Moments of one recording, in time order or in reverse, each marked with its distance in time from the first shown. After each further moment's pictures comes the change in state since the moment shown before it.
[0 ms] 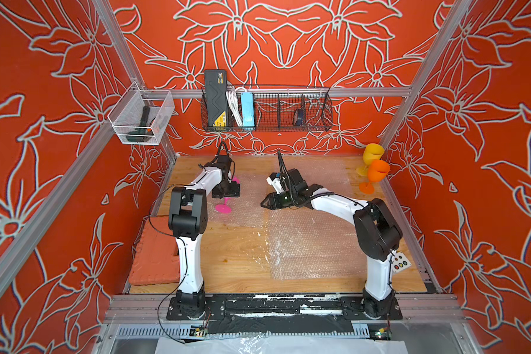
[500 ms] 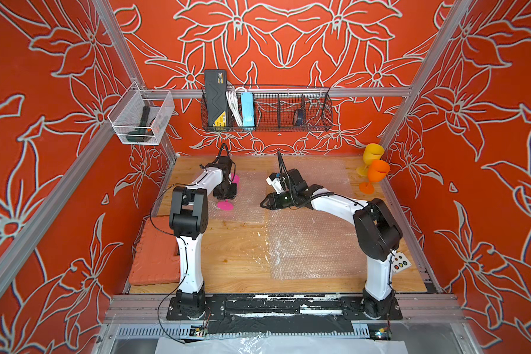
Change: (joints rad) left arm -0.003 0.005 0.001 -0.019 -0.028 0.005; right arm 0.000 0.000 -0.001 0.008 -0.016 0.000
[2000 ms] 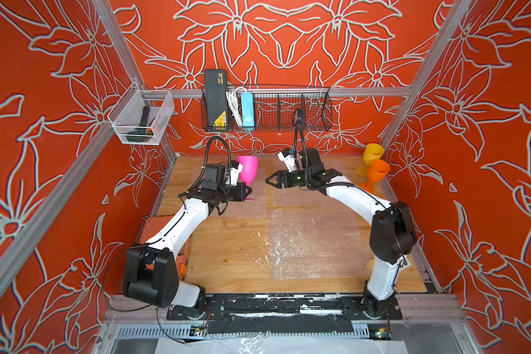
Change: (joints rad) left arm -0.125 -0.737 -0.637 0.595 0.543 -0.126; right arm -0.121 -0.127 0.142 -0.039 -0.059 -0.108
